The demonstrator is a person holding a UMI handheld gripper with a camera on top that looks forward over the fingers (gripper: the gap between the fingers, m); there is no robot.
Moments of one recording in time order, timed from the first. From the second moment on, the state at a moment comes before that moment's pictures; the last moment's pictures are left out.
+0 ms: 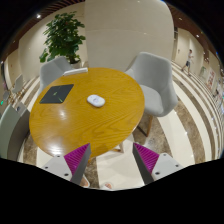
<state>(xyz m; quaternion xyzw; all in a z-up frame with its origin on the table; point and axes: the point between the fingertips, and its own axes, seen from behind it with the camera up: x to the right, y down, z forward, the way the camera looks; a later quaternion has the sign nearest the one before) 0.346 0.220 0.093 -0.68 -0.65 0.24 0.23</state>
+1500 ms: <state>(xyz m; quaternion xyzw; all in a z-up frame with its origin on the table) 0.041 0.168 -0.021 -0.67 -0.64 0.24 0.28</state>
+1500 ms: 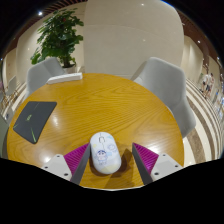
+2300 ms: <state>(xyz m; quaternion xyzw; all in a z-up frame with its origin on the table) -0.078 -0.098 0.119 -0.59 -0.67 0.36 0.25</state>
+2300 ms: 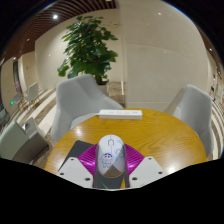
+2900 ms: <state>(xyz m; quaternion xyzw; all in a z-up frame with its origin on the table) -0.034 -0.150 0.033 -0.56 -0.74 0.30 0.23</state>
